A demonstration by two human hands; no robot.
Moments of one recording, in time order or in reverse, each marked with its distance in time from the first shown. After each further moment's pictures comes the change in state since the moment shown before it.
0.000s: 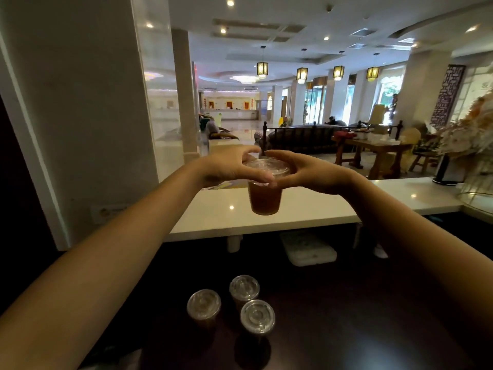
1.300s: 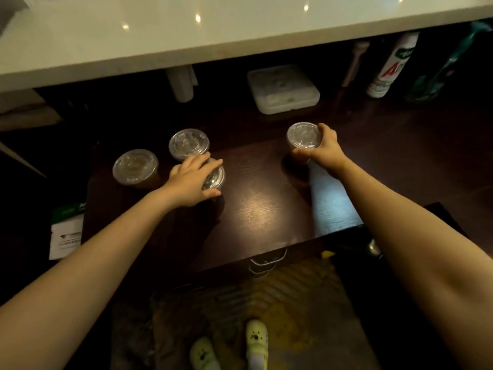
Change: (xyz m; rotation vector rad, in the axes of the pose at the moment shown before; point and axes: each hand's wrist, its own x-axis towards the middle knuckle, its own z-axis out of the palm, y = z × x) left_hand 0.017 -0.252 0.218 0.690 -0.114 -0.291; right_hand -0.052 0.352 0.099 0.148 0.504 0.556
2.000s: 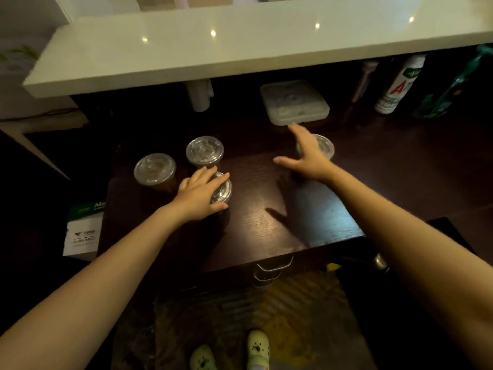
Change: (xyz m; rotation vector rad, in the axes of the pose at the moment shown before) left_hand -0.030 0.000 0.005 -0.033 -0.005 -0.045; right_hand -0.027 -0.053 0.029 -0.328 -0.127 -0.438
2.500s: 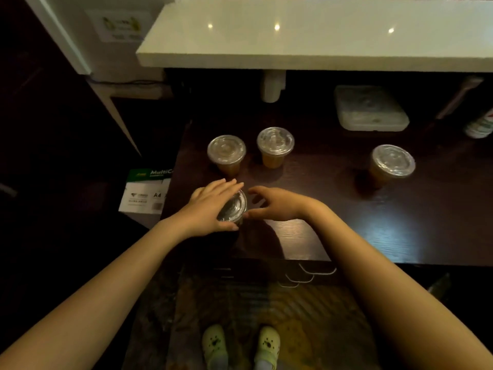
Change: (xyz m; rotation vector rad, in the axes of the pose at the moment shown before) left_hand -0.105 -0.068 0.006 -0.152 -0.010 -0.058; right_hand -0.039 -0.158 0.111 -0.027 -0.844 -0.030
